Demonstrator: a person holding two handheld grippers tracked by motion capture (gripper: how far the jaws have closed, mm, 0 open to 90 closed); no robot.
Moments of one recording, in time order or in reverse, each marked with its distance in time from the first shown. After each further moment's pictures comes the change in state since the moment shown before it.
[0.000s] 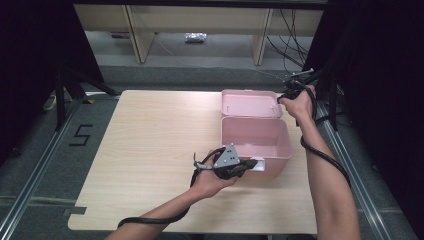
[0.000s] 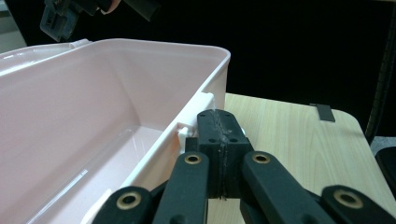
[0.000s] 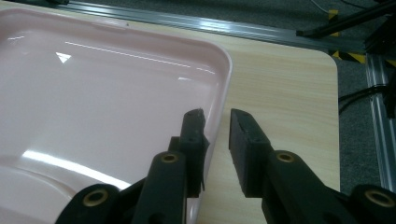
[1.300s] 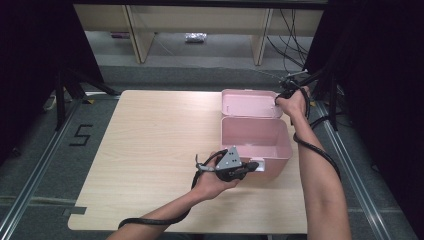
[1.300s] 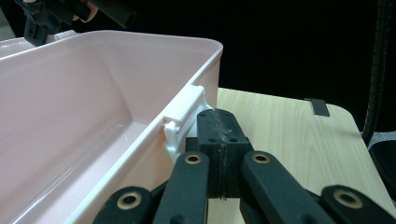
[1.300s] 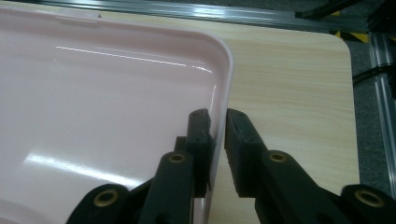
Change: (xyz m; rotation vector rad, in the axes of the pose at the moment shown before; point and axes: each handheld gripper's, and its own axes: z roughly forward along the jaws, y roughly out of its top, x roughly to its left) left arm -0.004 -0.003 0.003 0.012 -0.014 -0.003; right arm 0.000 0.005 0.029 0.053 -0.024 0.050
